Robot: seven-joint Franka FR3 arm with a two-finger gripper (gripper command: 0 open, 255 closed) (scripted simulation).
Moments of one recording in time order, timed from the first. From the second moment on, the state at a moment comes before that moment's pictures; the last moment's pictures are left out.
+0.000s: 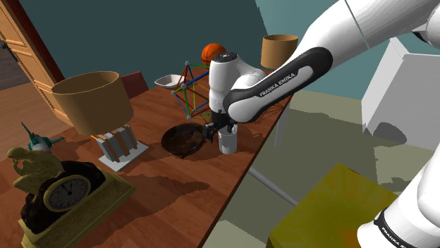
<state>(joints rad) 0.00 0.18 0.39 -2.09 -0.26 2.41 0.58</state>
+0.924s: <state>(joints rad) 0.00 0.18 0.39 -2.09 -0.26 2.40 0.58</state>
